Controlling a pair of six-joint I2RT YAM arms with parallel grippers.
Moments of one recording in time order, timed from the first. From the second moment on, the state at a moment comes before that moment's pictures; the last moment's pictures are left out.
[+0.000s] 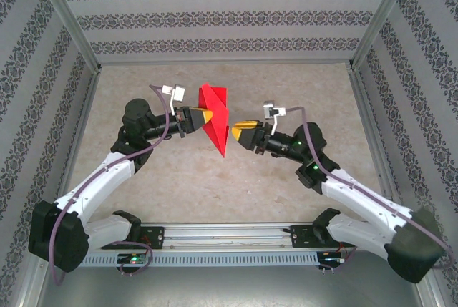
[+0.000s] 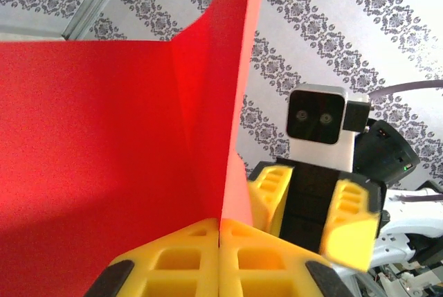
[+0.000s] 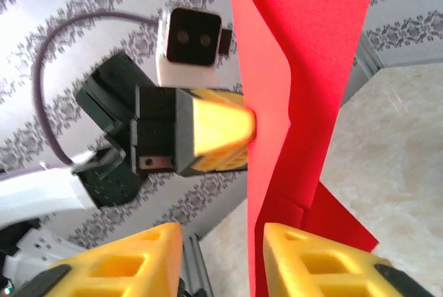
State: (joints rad) left arm -0.35 1.14 0.77 0.40 0.86 -0.75; right arm 0.63 0.96 0.59 0.49 -0.56 0.76
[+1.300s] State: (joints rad) left arm -0.41 1.19 0.74 0.56 0.82 -0.85; right arm 0.69 1.05 0.60 0.49 -0.52 0.78
